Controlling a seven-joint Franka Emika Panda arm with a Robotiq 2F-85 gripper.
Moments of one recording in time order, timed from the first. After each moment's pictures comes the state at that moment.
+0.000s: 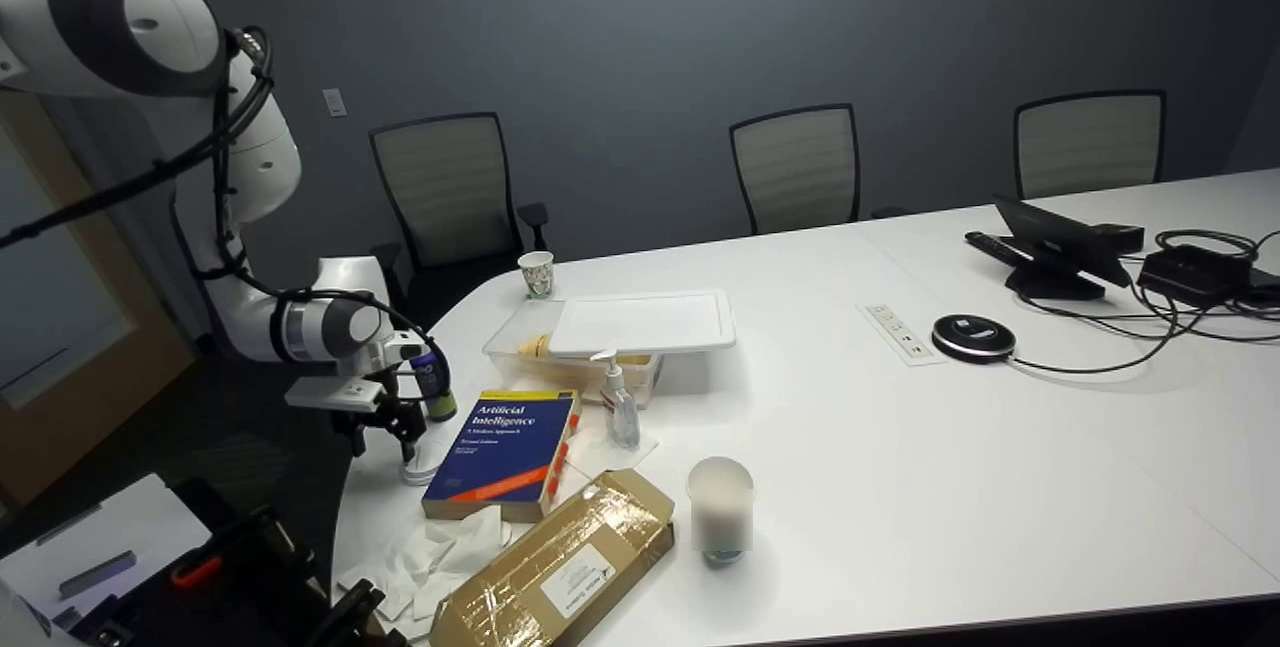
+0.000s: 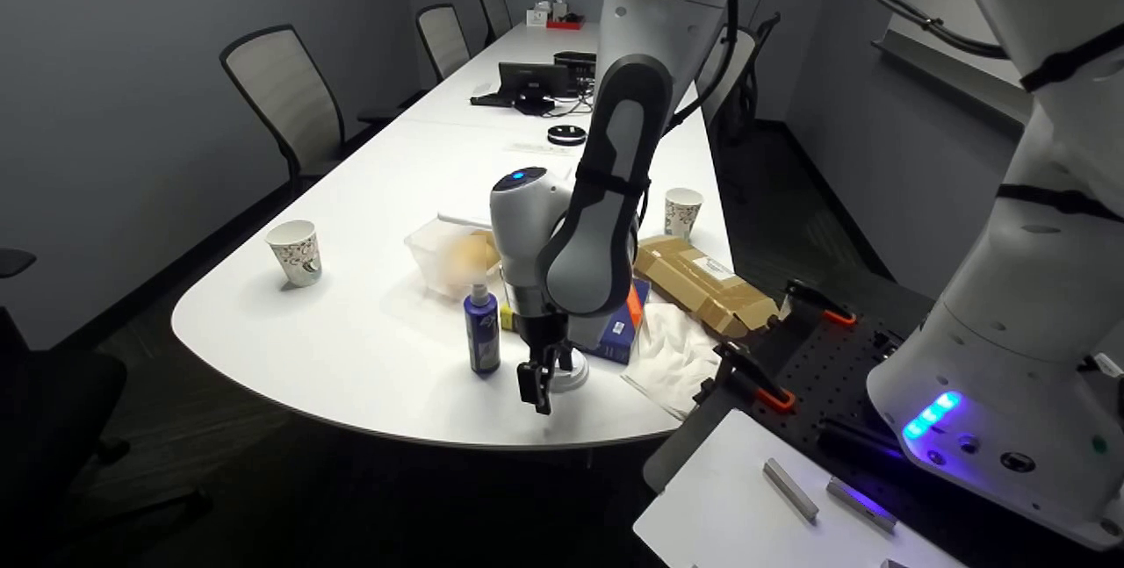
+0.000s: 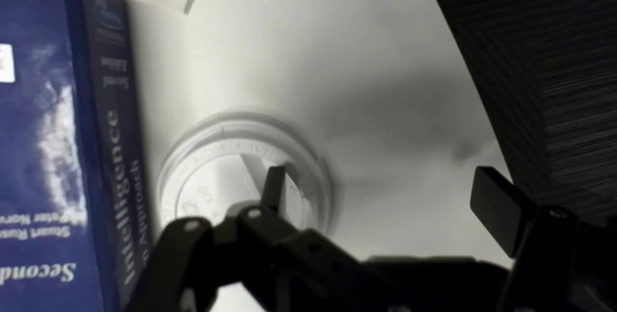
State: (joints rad) arm 0.31 0.78 0.12 -2.23 -0.17 2.82 0.14
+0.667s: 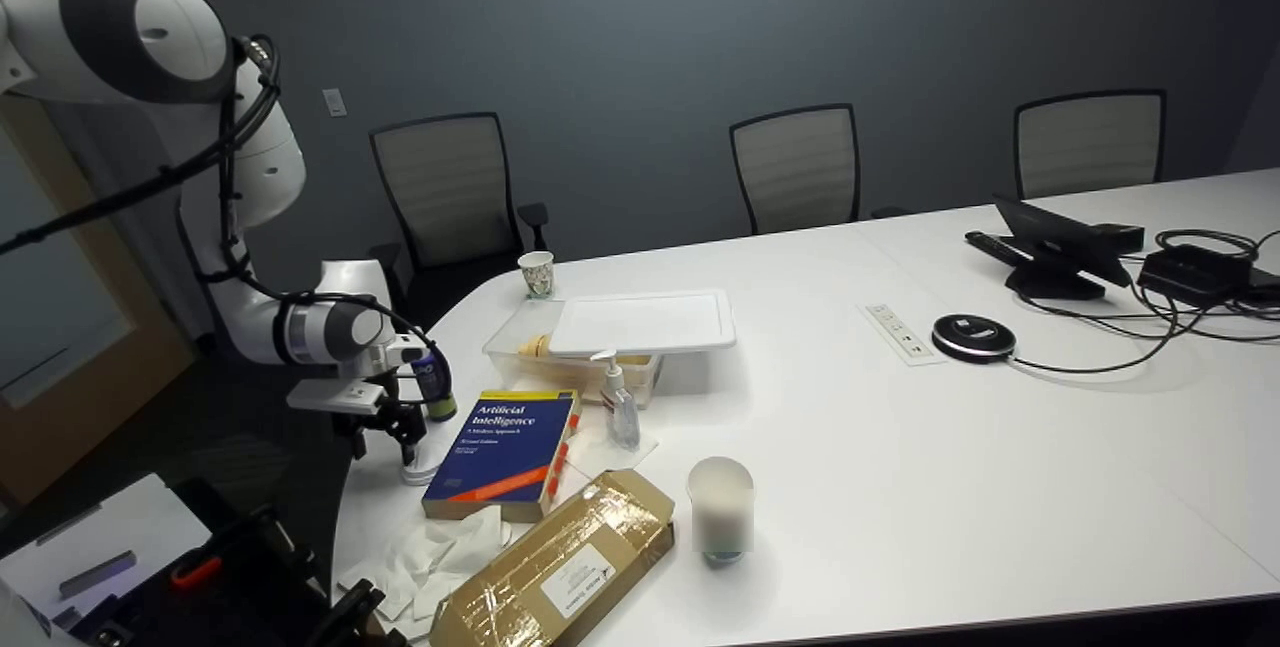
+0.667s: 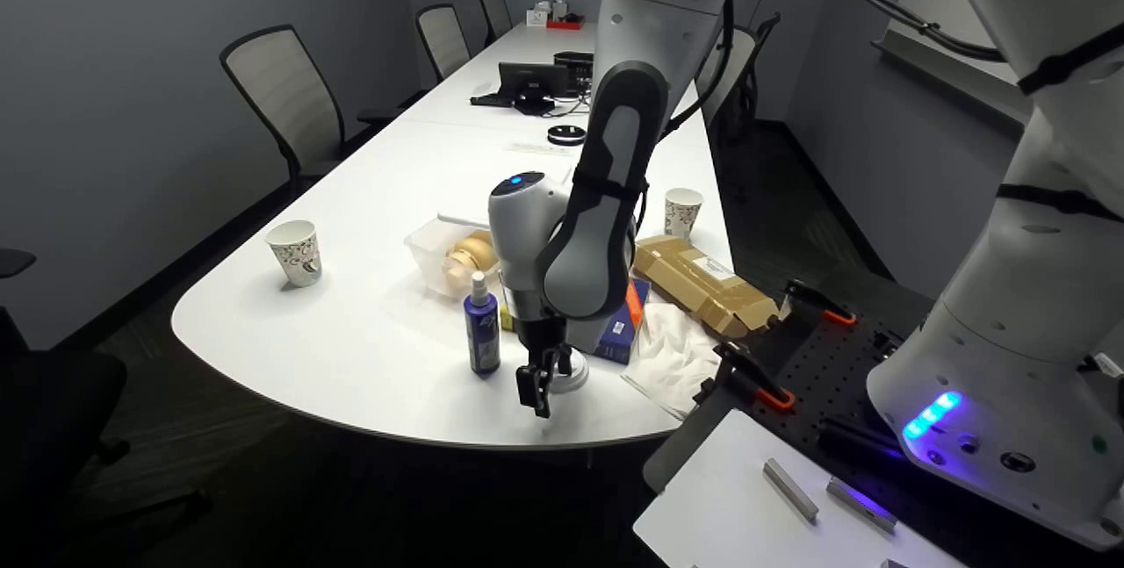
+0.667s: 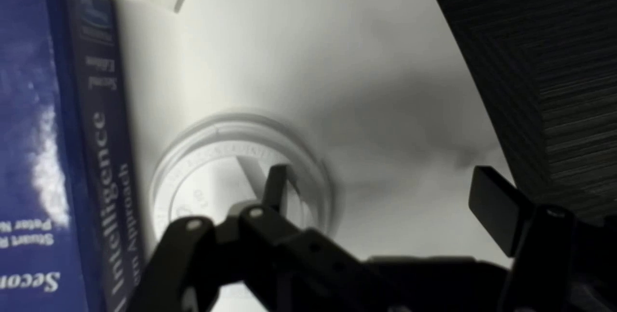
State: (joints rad) arm 0.30 0.80 0.12 -2.21 -0.17 2.82 0.14
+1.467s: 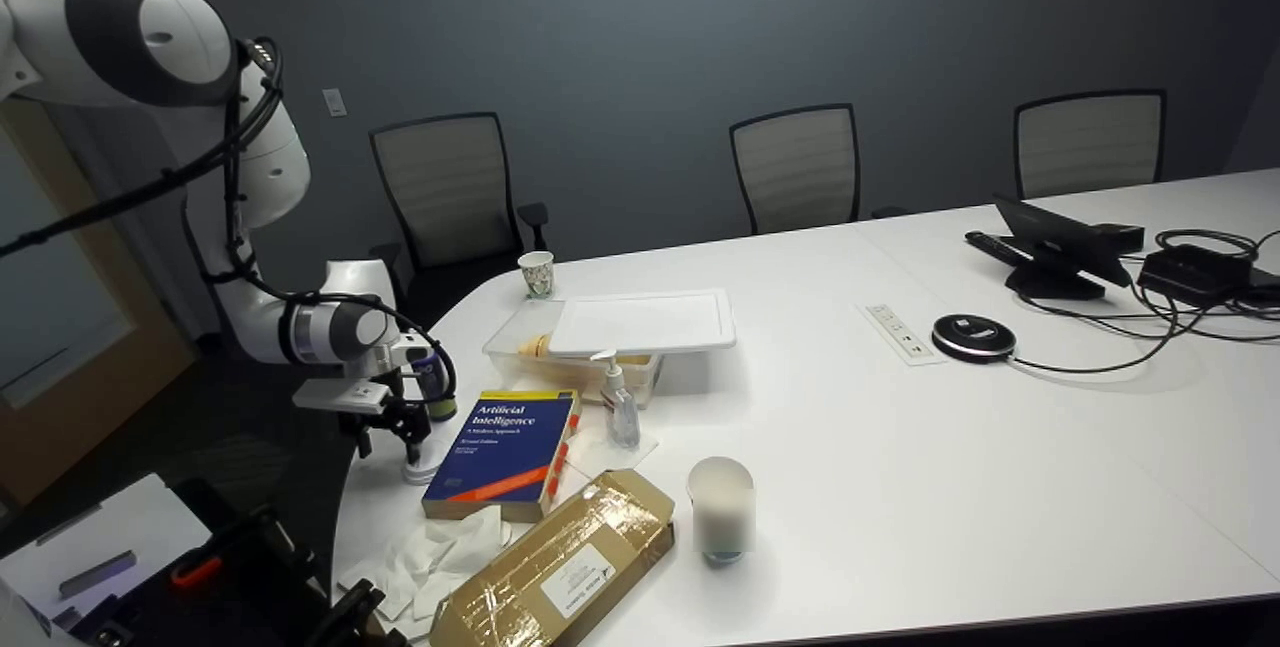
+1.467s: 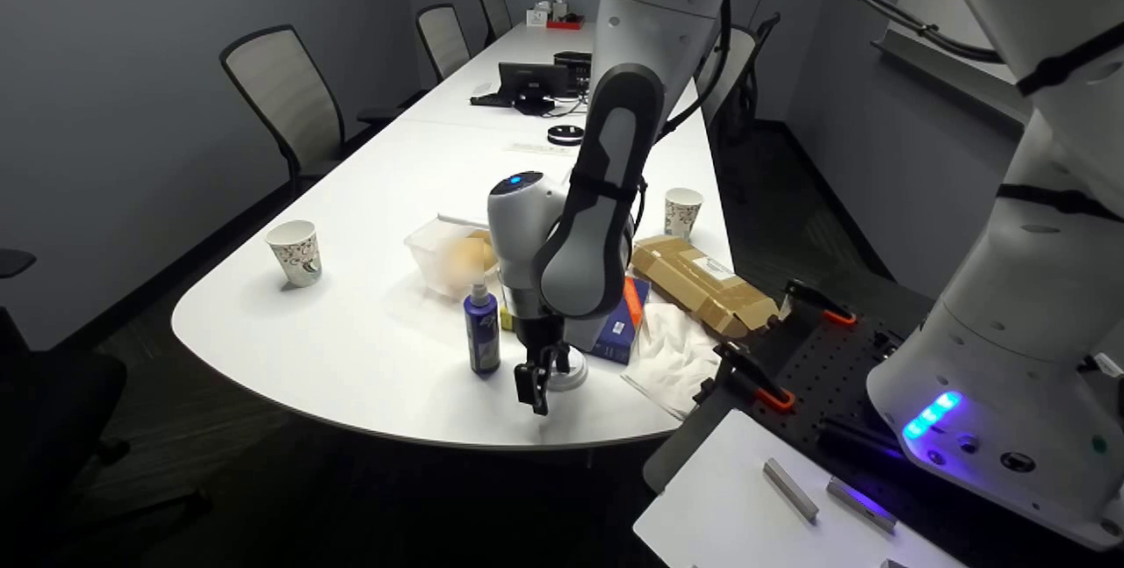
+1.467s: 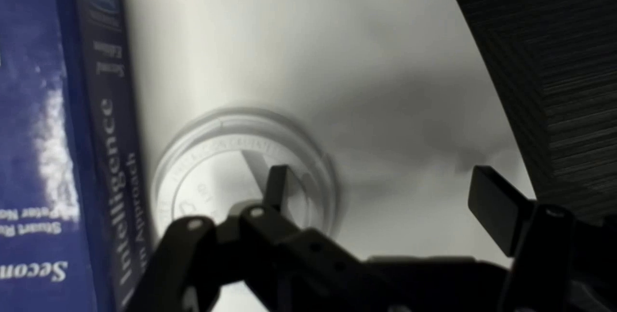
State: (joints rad) arm 0.30 0.82 0.12 -2.19 -0.17 2.82 0.13
